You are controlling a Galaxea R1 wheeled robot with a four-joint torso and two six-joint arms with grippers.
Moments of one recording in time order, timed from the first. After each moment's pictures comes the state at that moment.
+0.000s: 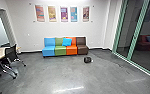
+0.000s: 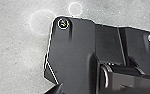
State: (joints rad) left arm 1.48 3.04 -2.82 0.04 -0.05 -0.06; right arm -1.55 2.91 -2.47 -0.21 0.08 0.16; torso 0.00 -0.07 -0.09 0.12
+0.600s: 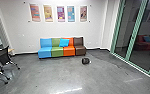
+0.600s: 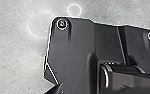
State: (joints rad) left arm 1.48 3.04 -2.82 0.04 -0.05 -0.06; right arm -1.55 2.91 -2.47 -0.21 0.08 0.16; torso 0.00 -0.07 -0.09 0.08
